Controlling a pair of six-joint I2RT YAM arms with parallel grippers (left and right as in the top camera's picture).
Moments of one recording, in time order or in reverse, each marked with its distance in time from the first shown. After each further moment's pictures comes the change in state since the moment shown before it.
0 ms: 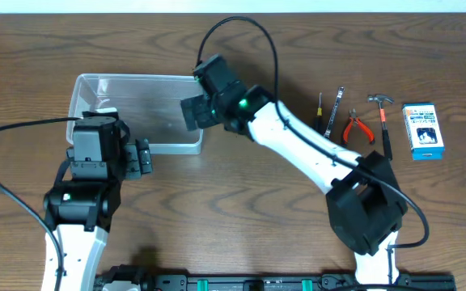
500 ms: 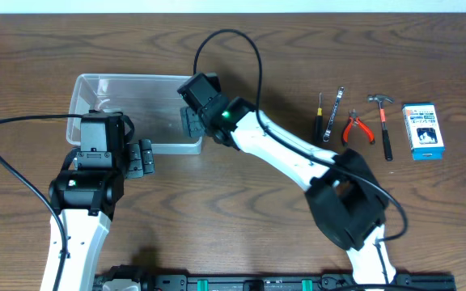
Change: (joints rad) left arm 0.000 0.065 0.000 -0.009 0.000 0.000; right arm 0.051 0.095 0.003 -0.016 0.142 0.175
